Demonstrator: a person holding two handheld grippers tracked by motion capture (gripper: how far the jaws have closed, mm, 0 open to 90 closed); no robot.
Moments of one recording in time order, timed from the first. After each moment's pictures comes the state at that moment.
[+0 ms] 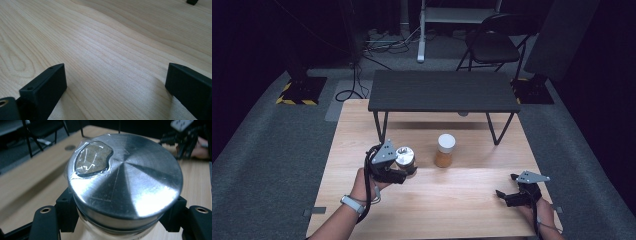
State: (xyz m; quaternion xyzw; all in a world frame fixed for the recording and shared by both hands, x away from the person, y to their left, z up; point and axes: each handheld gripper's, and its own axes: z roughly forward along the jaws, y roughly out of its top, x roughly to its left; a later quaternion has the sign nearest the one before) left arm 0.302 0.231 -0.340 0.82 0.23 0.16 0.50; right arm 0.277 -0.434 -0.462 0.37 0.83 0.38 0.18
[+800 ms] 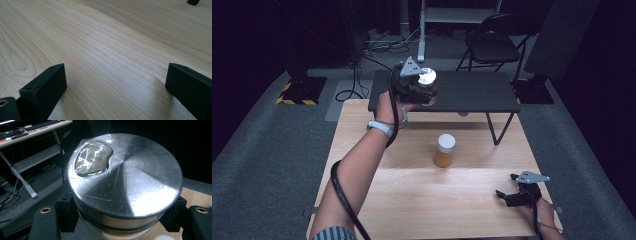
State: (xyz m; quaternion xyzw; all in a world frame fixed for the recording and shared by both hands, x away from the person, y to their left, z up) left arm 0.425 0.161 -0.219 0.78 0.26 0.25 0.51; right arm 0.278 -0.435 -0.462 0.36 0.83 0.39 0.18
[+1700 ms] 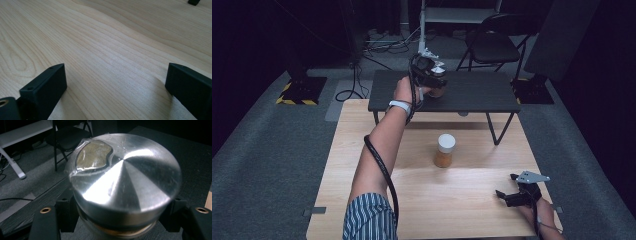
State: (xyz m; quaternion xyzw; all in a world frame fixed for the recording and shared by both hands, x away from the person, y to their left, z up) left arm 0.524 0.122 -0.232 0.81 0.30 0.19 0.46; right arm 0.278 -0.435 -0.462 0.36 0.83 0.39 0.18
